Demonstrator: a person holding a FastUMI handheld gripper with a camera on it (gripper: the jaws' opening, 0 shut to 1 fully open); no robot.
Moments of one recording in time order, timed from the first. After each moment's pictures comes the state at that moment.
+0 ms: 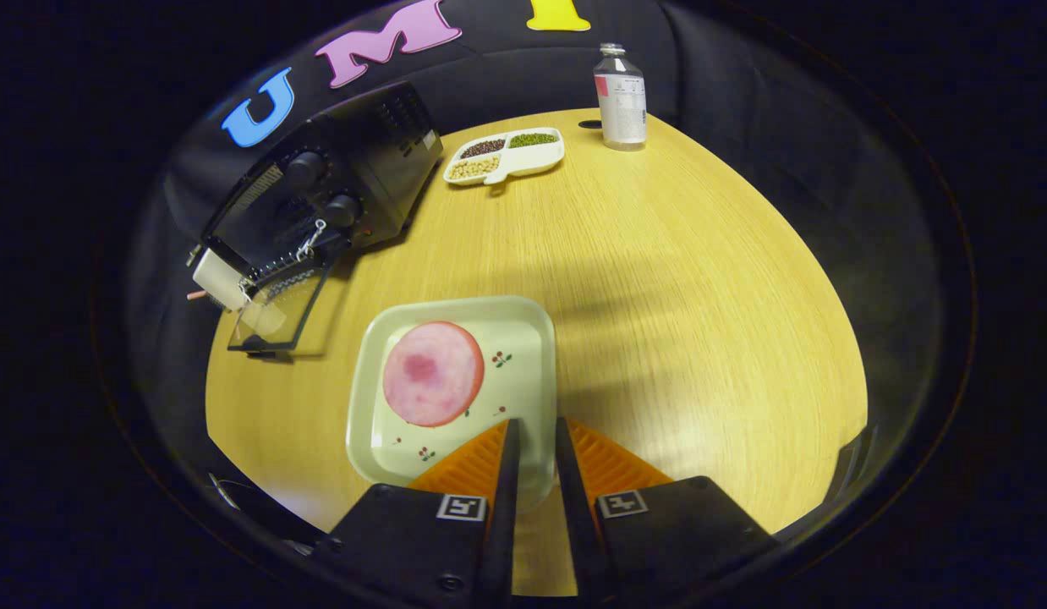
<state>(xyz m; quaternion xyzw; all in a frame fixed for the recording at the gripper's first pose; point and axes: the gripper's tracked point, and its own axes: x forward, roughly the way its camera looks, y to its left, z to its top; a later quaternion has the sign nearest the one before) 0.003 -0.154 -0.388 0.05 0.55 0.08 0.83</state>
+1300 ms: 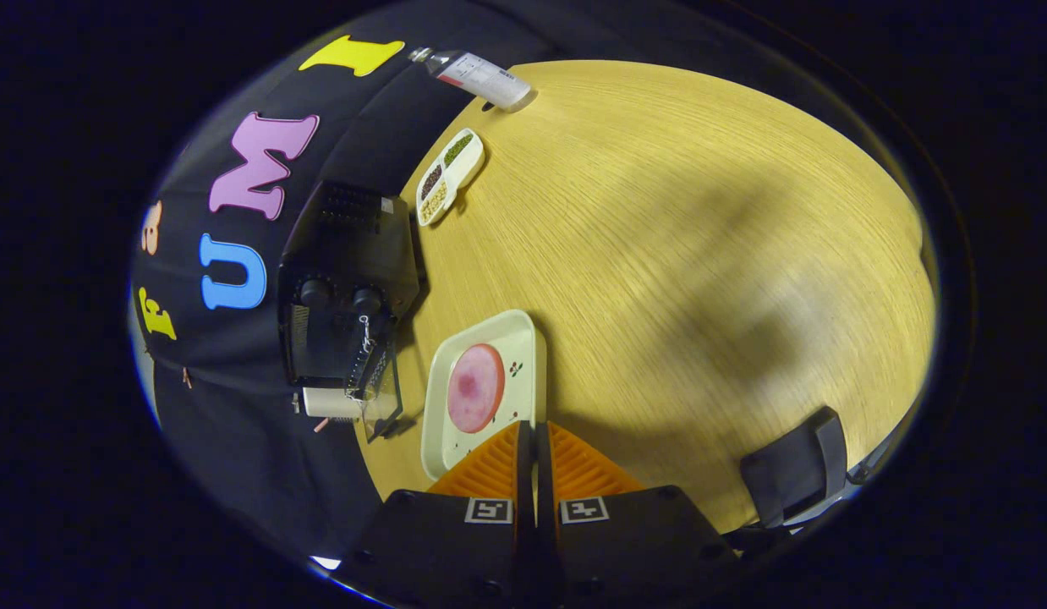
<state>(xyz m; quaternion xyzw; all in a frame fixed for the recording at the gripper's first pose) -0.020 -0.125 -0.350 0.42 0.56 0.04 0.72</state>
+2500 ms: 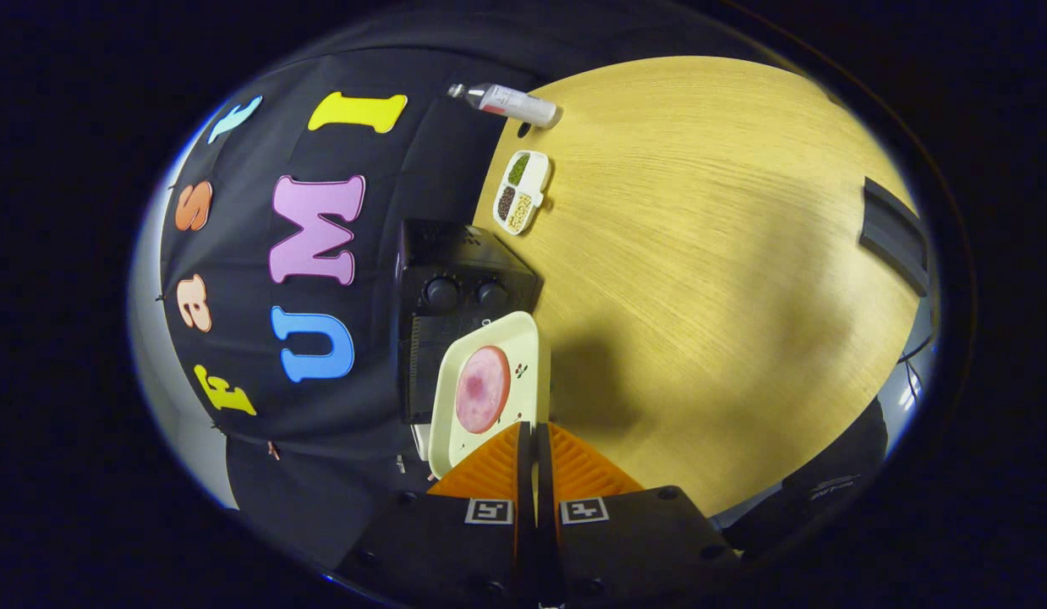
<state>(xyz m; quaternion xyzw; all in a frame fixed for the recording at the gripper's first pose) -0.022 0.004 -0.253 0.57 0.44 0.01 0.69</state>
